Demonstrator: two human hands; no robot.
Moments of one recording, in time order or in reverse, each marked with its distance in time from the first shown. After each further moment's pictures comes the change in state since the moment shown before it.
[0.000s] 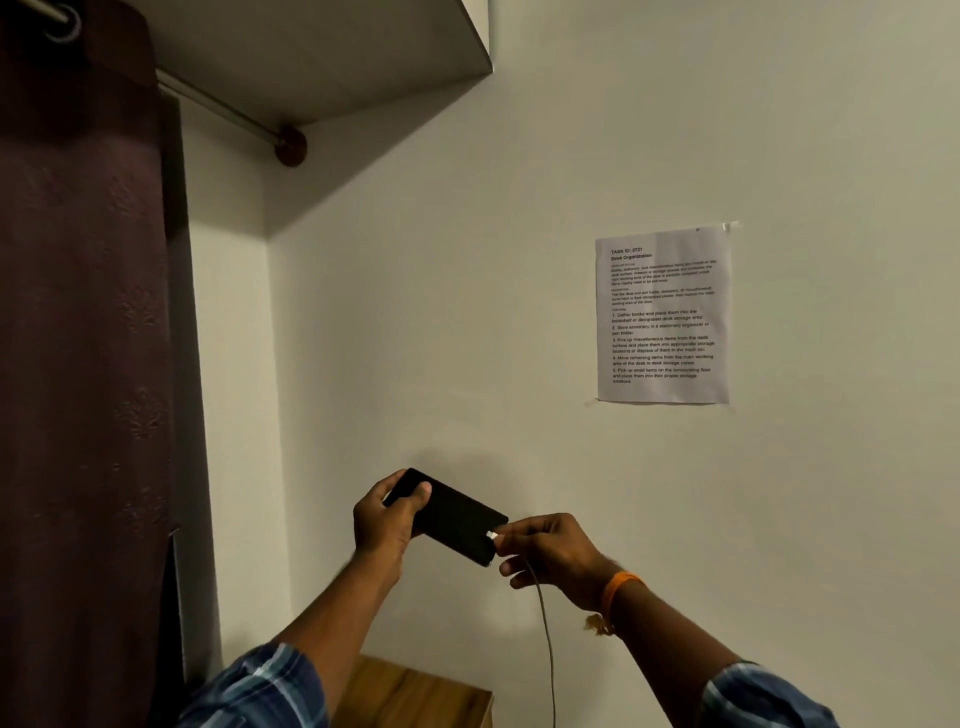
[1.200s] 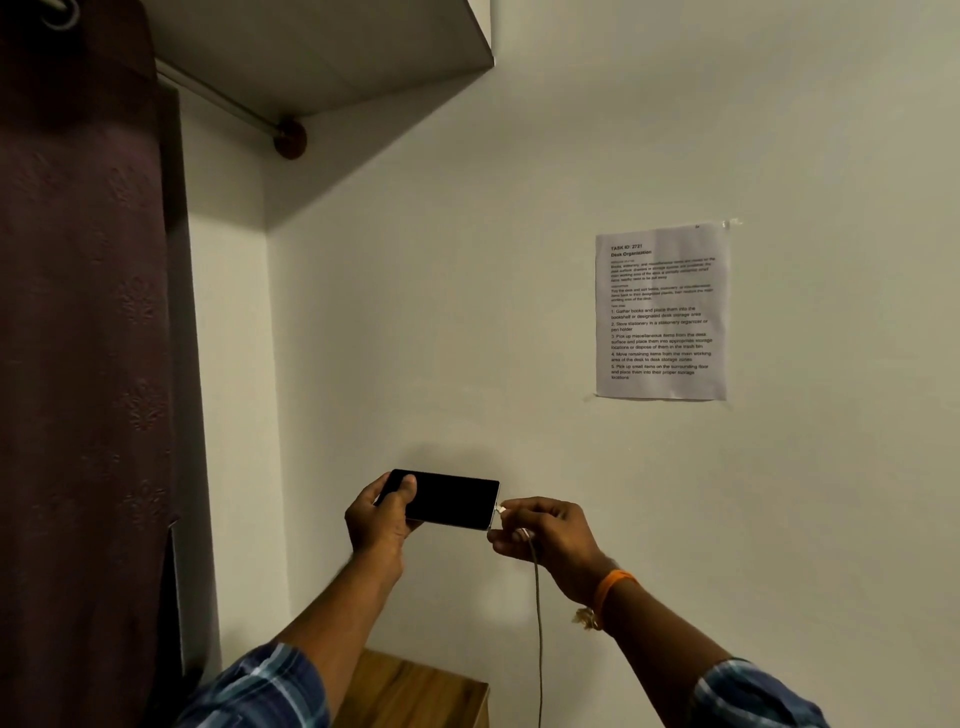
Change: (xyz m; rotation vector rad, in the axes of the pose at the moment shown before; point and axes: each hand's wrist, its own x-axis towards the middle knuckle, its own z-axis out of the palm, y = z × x) left_hand 0.000 -0.006 0.001 -0.208 0.128 -0.068; right_hand 0.004 0.004 0.007 0.302 0.099 -0.122
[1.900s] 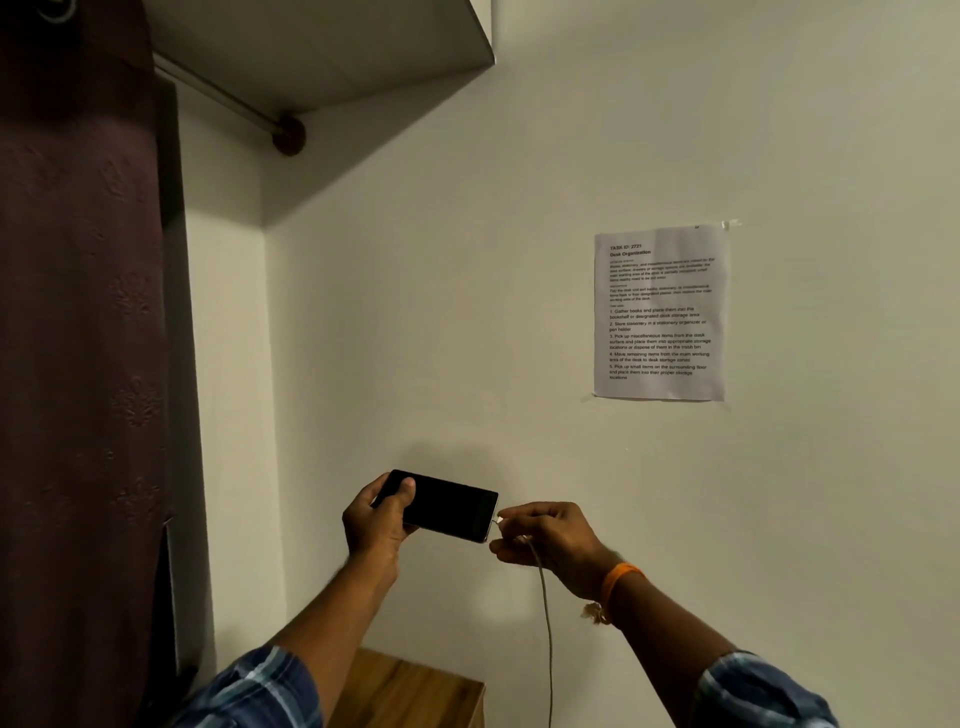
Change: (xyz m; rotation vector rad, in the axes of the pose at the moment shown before) left_hand -0.005 -0.001 -0.005 0.030 -0.057 0.020; right_hand 0.004 -0.003 -0.012 -0.129 -0.068 0.063
